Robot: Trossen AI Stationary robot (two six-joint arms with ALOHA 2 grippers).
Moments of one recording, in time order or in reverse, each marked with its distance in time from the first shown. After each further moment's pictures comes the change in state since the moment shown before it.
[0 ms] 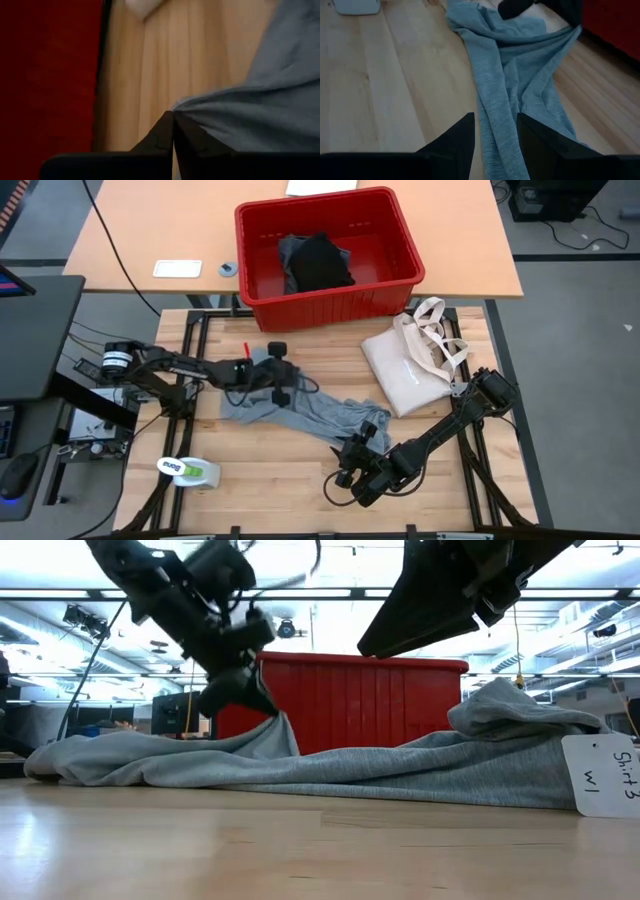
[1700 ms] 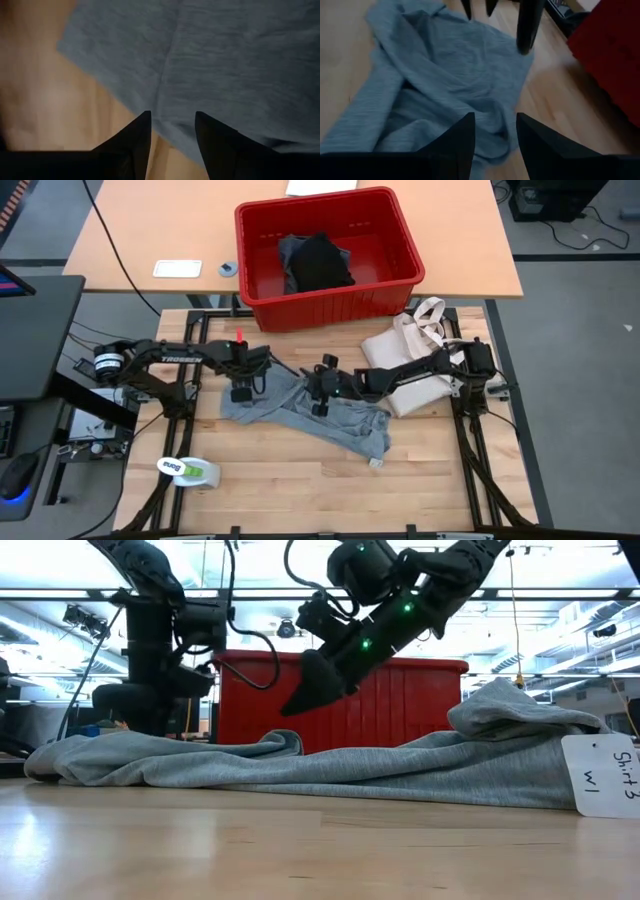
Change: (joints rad) left arm 0.230 -0.066 0.065 -0.907 0.181 -0.240; right arm -0.611 0.000 -0.143 0.595 -0.604 -0.832
